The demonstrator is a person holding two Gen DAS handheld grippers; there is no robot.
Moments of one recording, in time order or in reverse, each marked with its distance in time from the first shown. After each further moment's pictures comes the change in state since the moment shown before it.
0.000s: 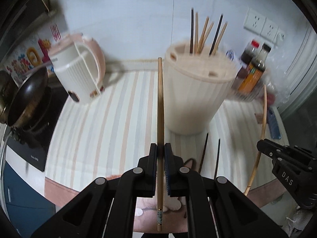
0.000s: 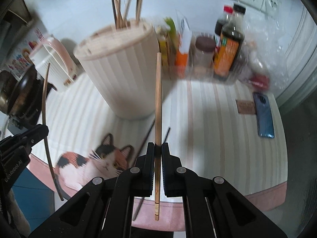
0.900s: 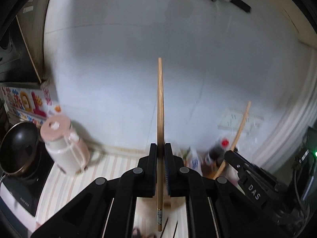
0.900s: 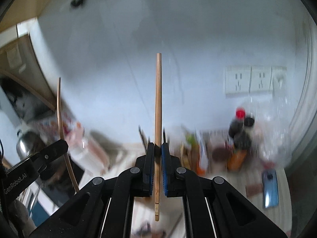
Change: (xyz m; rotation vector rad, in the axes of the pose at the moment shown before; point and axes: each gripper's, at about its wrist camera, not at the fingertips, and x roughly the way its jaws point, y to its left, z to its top) left arm -0.093 -0.001 0.172 -0.119 -0.392 -0.156; right arm -0.127 0.005 0.159 0.081 -0.495 0.173
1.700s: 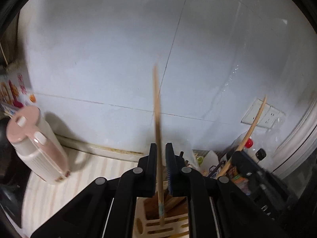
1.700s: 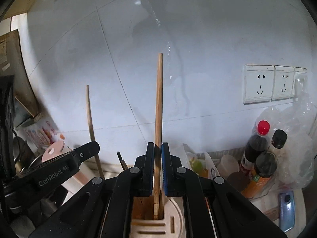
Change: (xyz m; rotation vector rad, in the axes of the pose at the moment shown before) left arm 0.120 0.024 -0.004 0.016 0.105 -0.004; right arm 0.111 -0.008 -0.010 -0.026 -0.054 -0.012
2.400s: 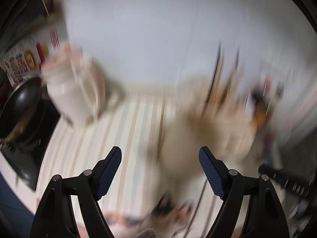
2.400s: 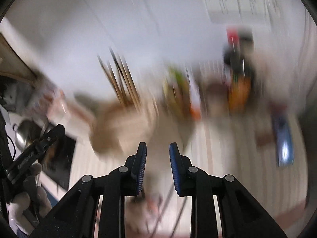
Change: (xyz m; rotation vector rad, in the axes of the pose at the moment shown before) left arm -0.038 0.047 -0.158 0.033 0.279 0.147; right arm -0.051 -0.058 -0.104 0.180 0.485 0.014
